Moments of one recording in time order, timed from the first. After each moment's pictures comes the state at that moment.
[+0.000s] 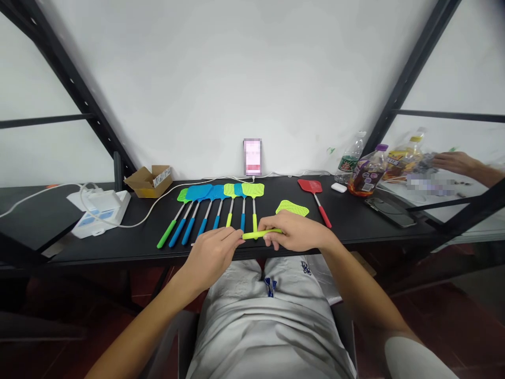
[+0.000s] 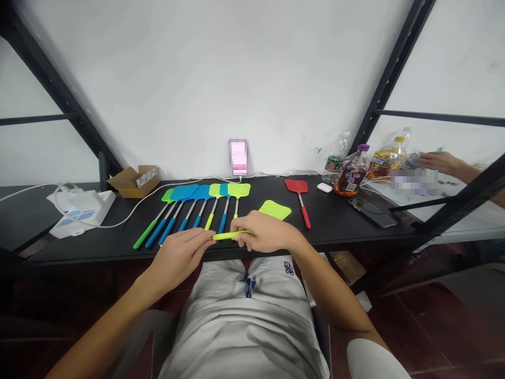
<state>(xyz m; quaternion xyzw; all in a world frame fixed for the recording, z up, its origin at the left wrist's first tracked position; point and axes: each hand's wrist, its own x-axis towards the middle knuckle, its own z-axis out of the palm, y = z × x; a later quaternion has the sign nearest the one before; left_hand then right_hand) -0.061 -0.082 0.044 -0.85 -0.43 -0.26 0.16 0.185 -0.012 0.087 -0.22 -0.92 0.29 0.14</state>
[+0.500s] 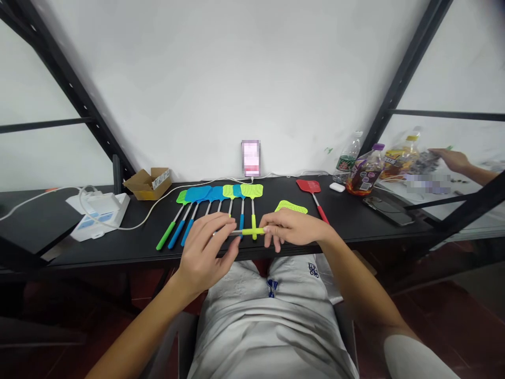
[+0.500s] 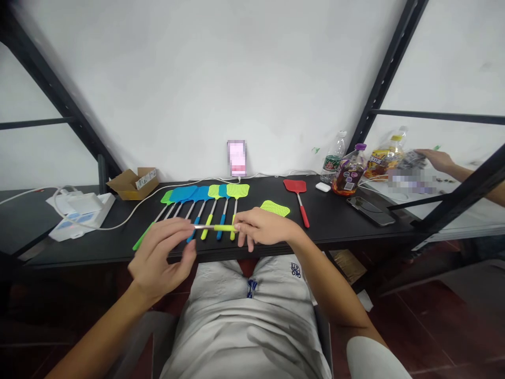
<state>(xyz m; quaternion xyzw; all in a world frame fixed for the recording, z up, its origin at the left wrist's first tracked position) -0.054 -0.092 0.061 -0.79 -0.31 -0.47 0.25 0.192 0.000 0.083 -0.20 -0.88 0.40 0.13</state>
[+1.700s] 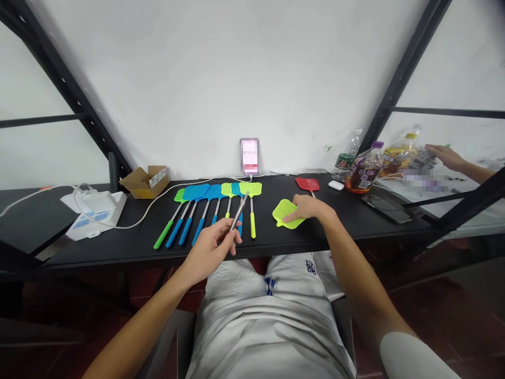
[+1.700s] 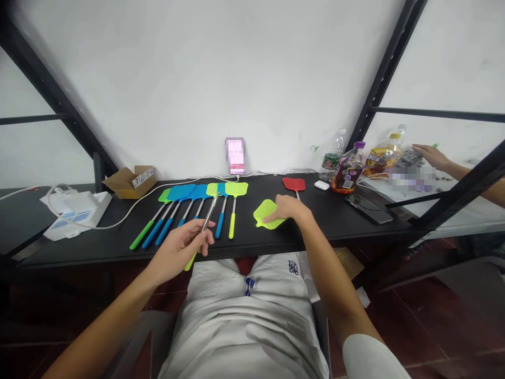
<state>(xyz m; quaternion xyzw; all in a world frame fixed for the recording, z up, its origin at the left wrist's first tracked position) -0.054 -0.075 0.045 -0.69 -0.47 -0.41 -0.36 0.252 0.100 0.036 -0.58 -0.80 0.12 0.02</state>
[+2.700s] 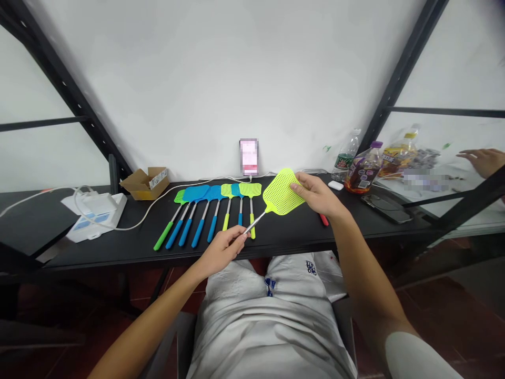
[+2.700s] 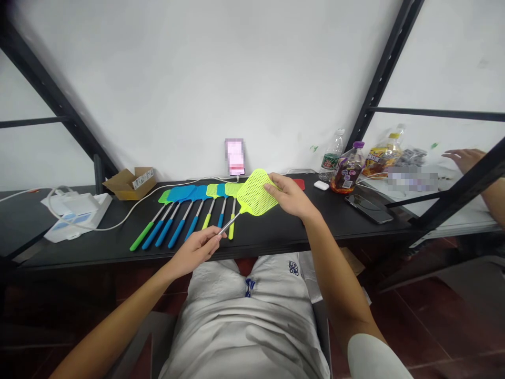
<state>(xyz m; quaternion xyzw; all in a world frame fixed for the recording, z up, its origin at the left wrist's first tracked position) -0.044 -0.054 0.017 -0.71 -0.43 -0.37 -0.42 0.242 0.047 0.083 -0.29 -0.76 0.37 0.44</state>
